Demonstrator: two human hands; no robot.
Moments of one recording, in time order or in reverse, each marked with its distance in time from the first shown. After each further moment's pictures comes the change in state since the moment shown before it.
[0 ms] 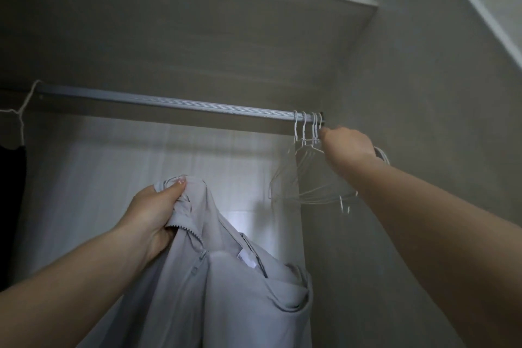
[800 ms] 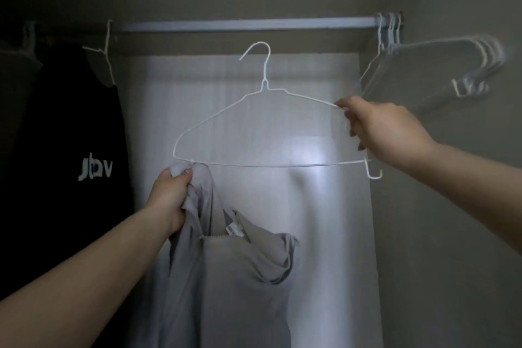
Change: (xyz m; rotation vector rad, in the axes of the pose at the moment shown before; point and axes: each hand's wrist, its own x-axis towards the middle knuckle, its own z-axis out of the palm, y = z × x) left_hand -0.008 -0.039 -0.141 0.294 0.242 0.000; right_hand -0.102 -0.063 0.040 0.517 0.023 -0.252
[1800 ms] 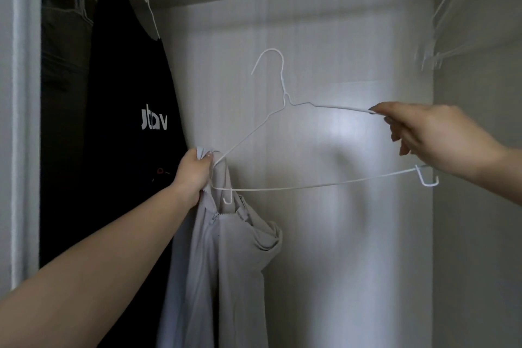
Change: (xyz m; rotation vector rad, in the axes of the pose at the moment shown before) left_hand 0.008 -0.046 -0.092 0.410 0.084 0.003; right_hand -0.072 -0.018 0.072 0.230 -0.151 -0.128
